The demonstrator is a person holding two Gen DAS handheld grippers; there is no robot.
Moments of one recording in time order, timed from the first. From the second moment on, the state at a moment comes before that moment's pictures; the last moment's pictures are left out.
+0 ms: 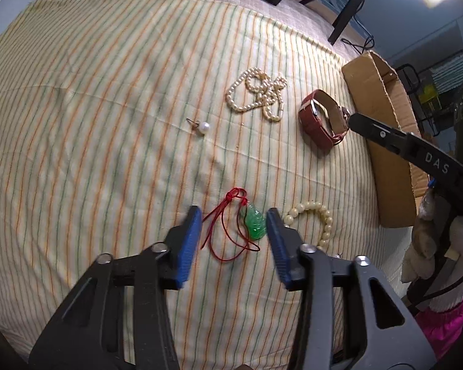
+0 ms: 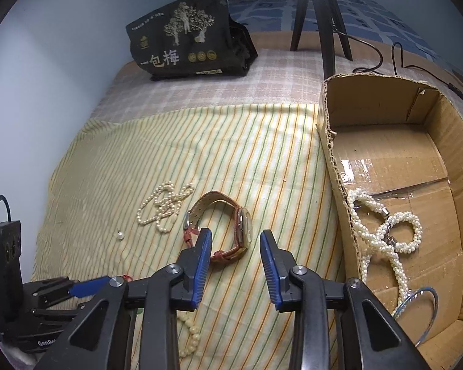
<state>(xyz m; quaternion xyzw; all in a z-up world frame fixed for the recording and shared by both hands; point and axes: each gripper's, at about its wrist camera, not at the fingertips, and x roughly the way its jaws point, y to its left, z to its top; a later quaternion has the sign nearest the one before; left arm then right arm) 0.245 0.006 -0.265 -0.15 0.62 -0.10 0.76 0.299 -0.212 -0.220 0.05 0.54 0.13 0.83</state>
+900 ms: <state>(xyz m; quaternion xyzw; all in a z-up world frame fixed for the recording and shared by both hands) 0.251 -0.051 -0.277 -0.01 0.59 -0.09 0.80 0.319 -0.194 -0.250 0.03 0.56 0.11 0.82</state>
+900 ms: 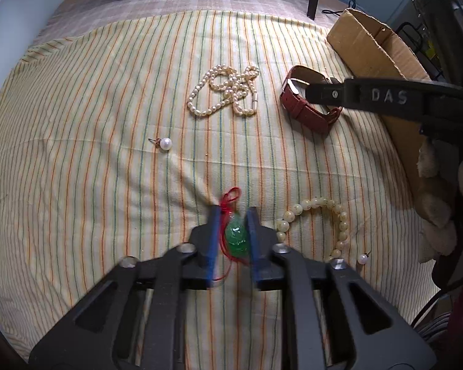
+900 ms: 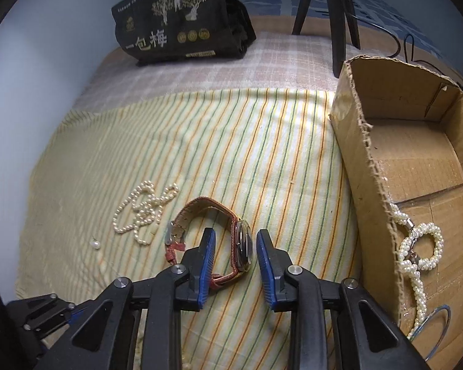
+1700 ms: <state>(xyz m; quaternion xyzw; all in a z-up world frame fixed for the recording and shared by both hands) 0.233 -0.004 -0.221 -0.09 0.55 -0.10 0.82 0.302 -0.208 -0.199 0.04 0.51 0.11 0.85</state>
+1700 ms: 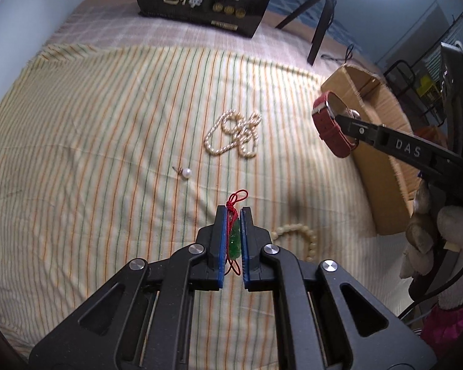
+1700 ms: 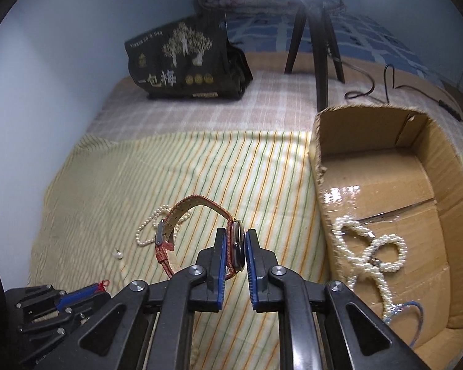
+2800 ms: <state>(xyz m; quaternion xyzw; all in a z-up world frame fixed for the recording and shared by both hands) 0.231 -0.125 -0.138 -0.11 0.48 -0.22 0.84 0.258 -0.367 -0.131 0.09 0.44 0.01 0.89</state>
